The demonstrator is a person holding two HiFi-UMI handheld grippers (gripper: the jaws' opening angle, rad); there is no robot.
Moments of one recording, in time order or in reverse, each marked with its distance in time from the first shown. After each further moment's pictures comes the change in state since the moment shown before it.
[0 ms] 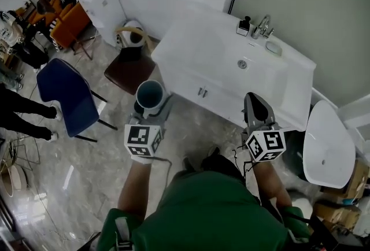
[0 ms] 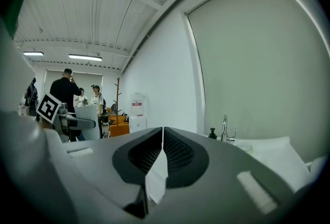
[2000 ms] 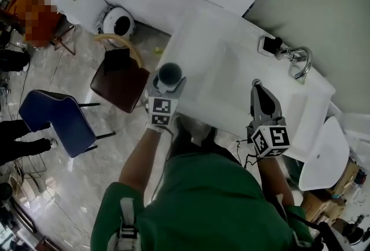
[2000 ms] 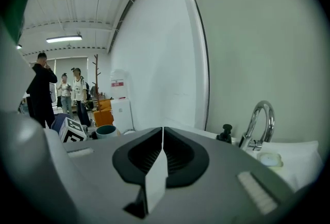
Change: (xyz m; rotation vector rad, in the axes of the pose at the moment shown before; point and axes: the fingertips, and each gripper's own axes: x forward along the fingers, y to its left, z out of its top) left arm 0.427 0.180 -0.153 0.058 0.284 -0.122; right arm 0.378 -0.127 -0.038 0.029 0.241 -0.083
